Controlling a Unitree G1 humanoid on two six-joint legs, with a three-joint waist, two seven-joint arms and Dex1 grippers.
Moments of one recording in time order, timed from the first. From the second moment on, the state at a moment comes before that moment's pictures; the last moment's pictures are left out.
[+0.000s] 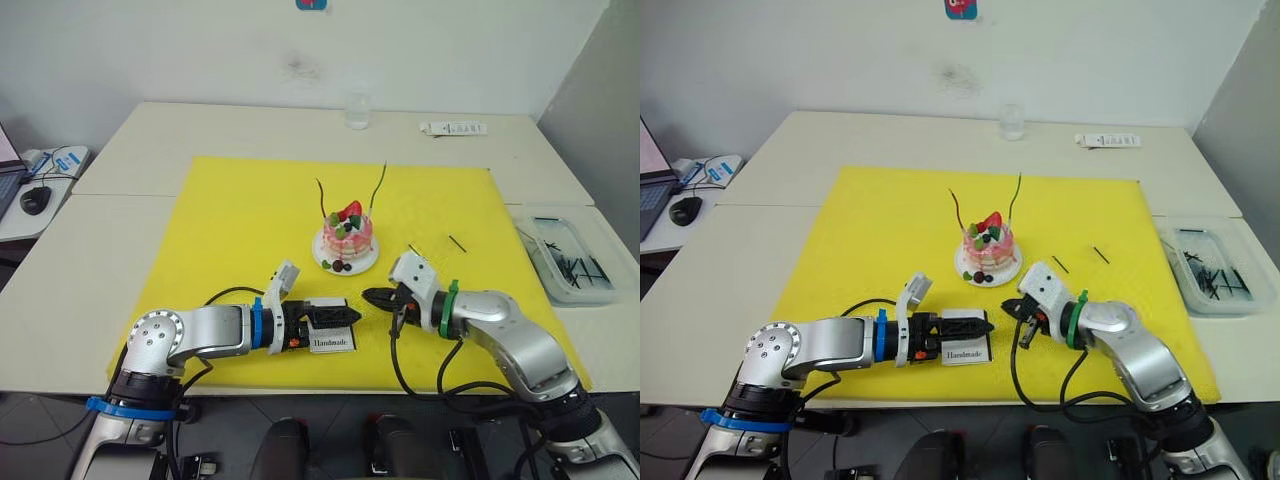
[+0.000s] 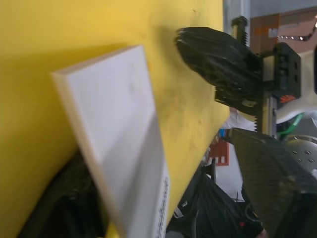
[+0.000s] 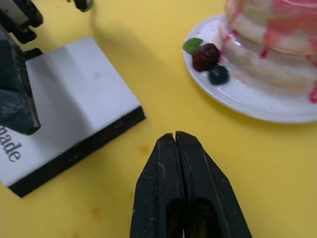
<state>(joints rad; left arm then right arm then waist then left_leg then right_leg) -0.33 0.52 -0.03 -0.03 -1.98 1.26 0.42 -0.29 -0.51 0.25 -0.39 0.21 0.69 0.71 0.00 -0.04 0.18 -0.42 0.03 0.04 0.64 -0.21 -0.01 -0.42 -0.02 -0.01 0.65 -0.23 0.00</state>
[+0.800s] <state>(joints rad) -0.40 0.56 0.21 -0.26 -1.86 1.17 0.03 -0.22 -0.38 -0.19 -0.54 0.43 0.85 0.48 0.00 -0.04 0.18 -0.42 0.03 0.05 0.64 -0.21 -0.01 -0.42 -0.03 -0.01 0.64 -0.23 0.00</state>
